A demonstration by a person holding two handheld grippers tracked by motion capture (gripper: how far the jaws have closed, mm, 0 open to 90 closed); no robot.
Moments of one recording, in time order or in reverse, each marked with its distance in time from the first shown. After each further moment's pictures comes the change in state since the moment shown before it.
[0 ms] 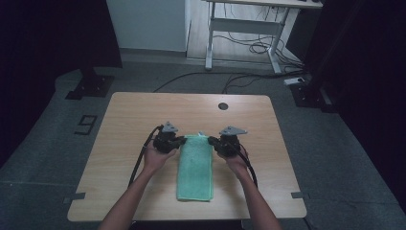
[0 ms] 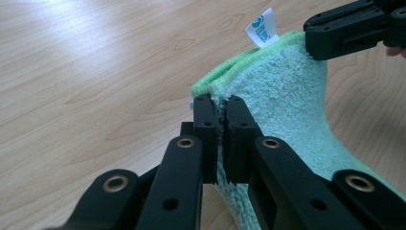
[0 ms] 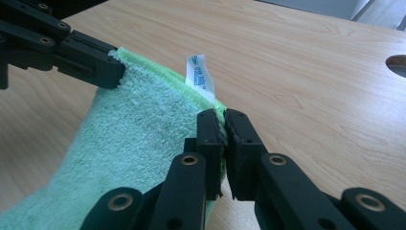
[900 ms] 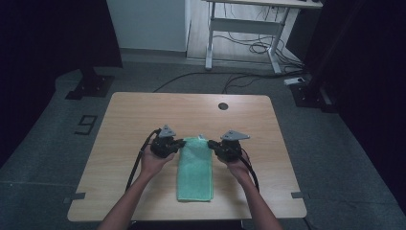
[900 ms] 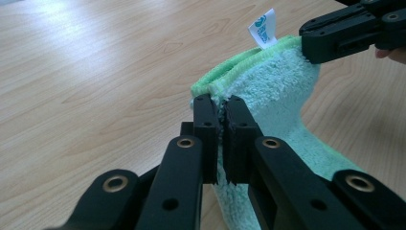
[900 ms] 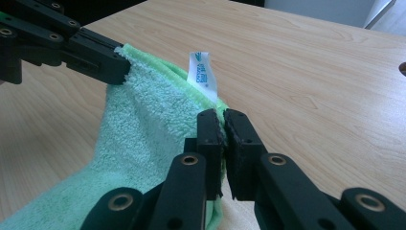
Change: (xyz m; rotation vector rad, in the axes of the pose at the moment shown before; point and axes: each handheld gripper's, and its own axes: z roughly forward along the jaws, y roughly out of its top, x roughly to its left) left arm -0.013 -0.007 -0.019 -0.029 -0.009 0.025; right arm 0.011 -0.006 -0.016 -0.031 0.040 -0.016
